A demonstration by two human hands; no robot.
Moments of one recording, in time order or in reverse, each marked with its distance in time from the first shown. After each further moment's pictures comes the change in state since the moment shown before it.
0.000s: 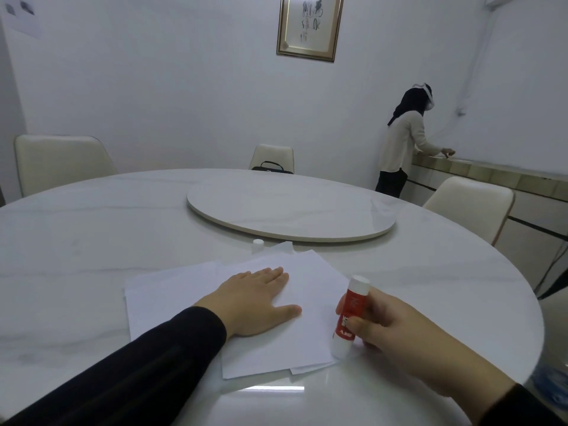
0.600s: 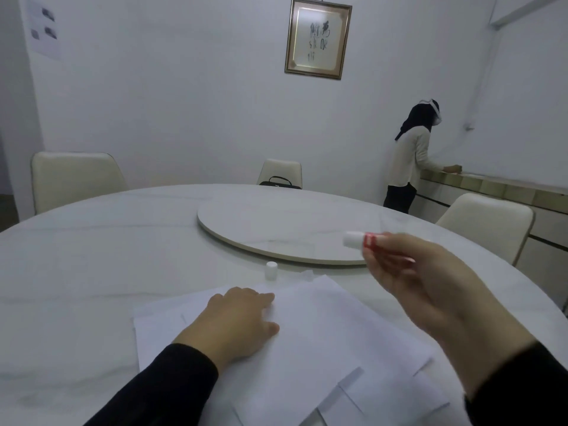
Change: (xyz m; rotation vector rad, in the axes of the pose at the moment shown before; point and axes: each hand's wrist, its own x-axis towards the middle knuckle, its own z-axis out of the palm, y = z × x) left_hand -0.016 -0.019 -0.020 -0.065 0.081 -0.233; right_hand 0.055 -0.071 -0.023 1.088 0.231 -0.081
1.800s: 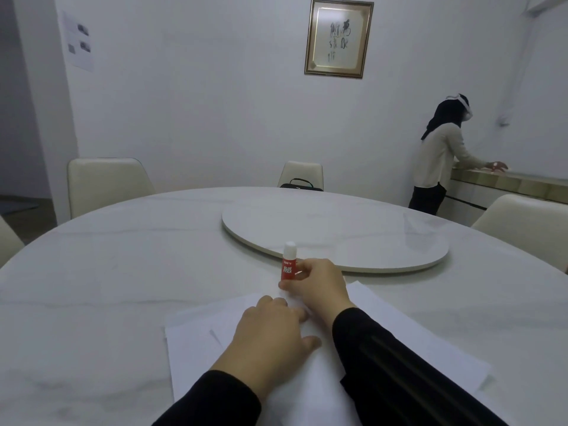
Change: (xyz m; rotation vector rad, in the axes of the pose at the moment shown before) left_hand 0.001 0.003 0.009 -0.025 0.150 0.010; right_hand 0.103 0.147 0.056 -1.178 -0.054 -0.147
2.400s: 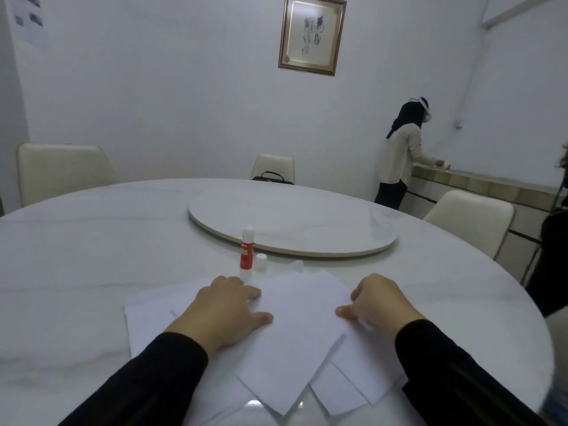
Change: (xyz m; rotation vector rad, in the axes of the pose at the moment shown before) left_hand 0.004 -0.008 0.002 -0.040 -0.085 -0.070; right_hand -0.059 0.054 -0.128 -0.672 -0.039 0.383
